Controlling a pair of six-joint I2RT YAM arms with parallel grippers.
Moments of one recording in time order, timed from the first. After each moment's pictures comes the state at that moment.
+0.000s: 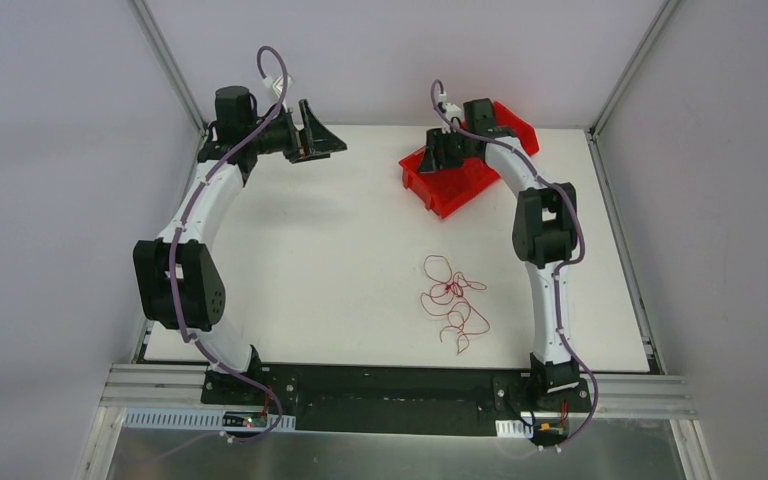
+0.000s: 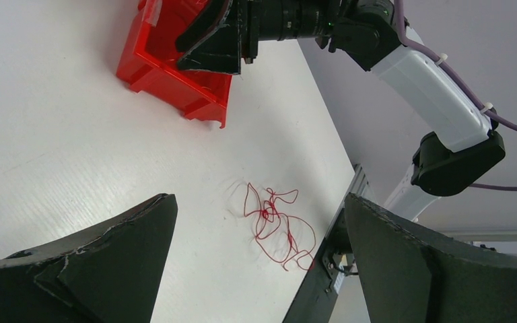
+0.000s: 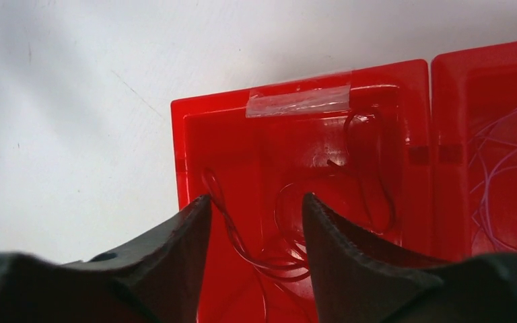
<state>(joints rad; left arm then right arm) -0.04 1.66 1.46 -0.18 0.96 -0.56 0.26 2.39 2.10 -0.56 -0.59 0.01</state>
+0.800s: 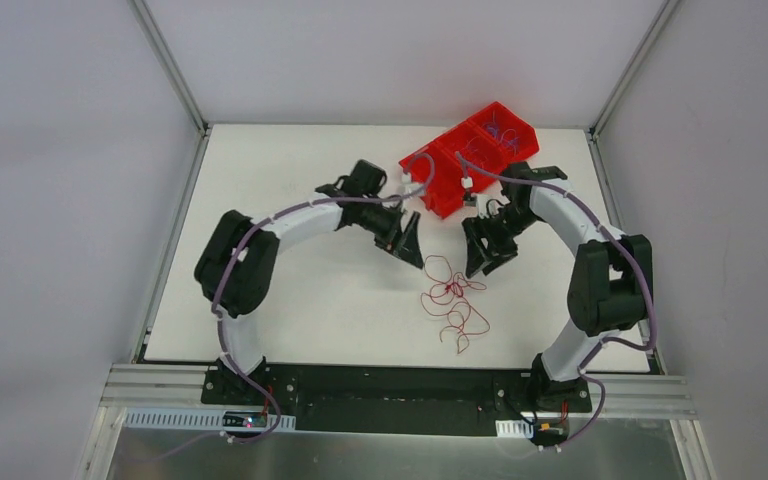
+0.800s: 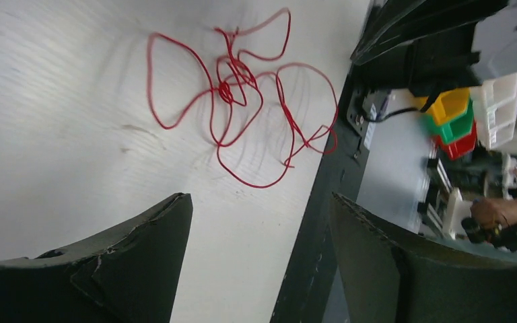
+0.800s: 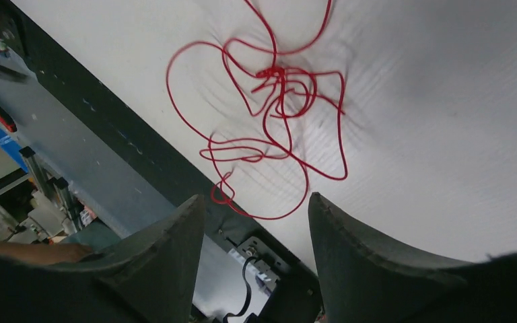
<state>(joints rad) -0.54 1.83 1.32 -0.34 0.92 -0.19 0.22 1.70 1.36 -1.21 -0.58 -0.30</state>
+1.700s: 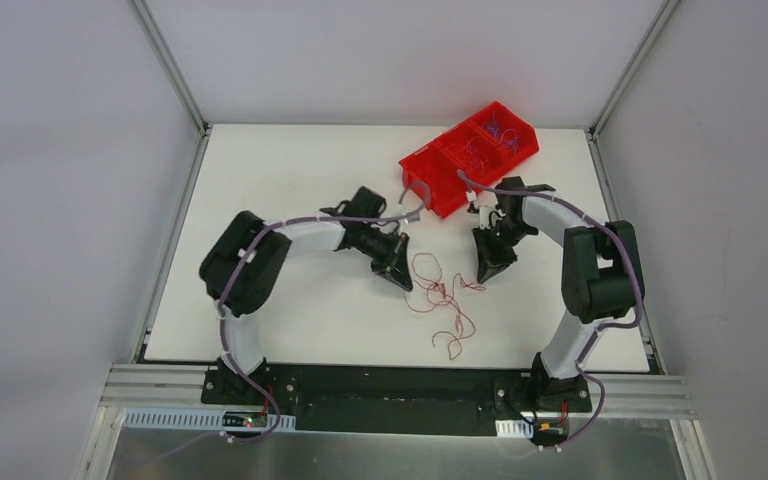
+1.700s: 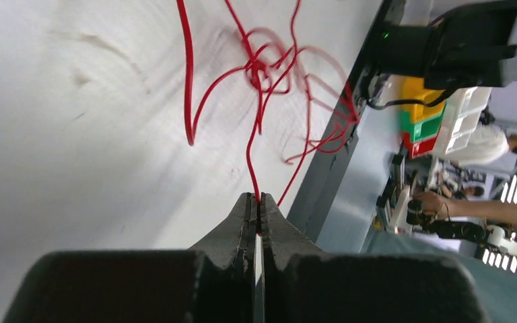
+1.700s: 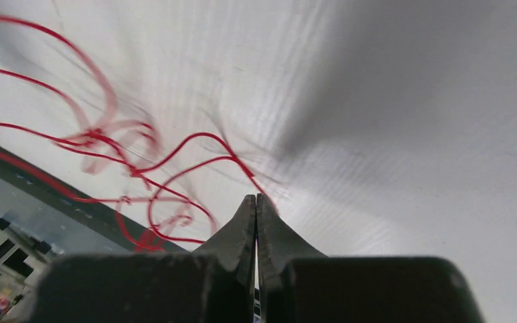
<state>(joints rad) -0.67 1.96 1.14 -0.20 0.91 -0.37 0.21 1.80 1.16 -0.96 -0.42 -0.13</state>
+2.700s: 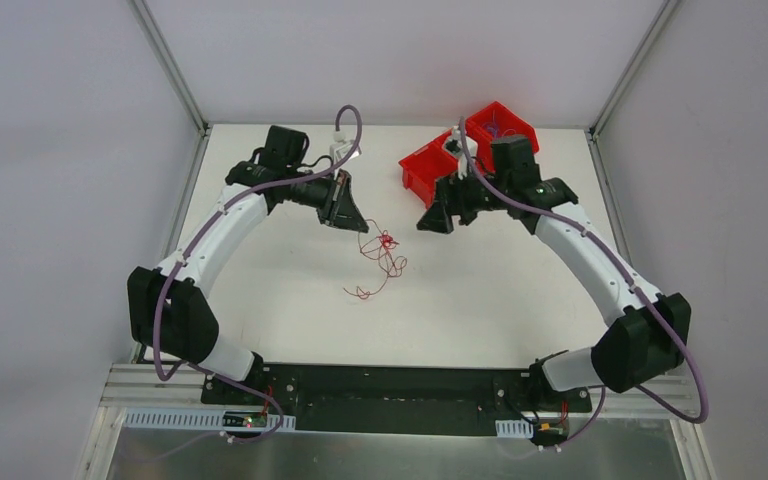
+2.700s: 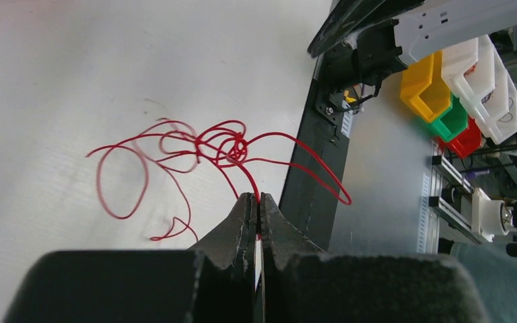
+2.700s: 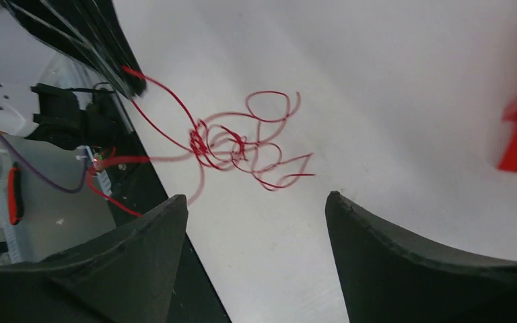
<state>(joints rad) -0.30 1.49 1.35 -0.70 1.05 0.06 0.38 1.40 1.28 -0.63 -0.68 -0.02</state>
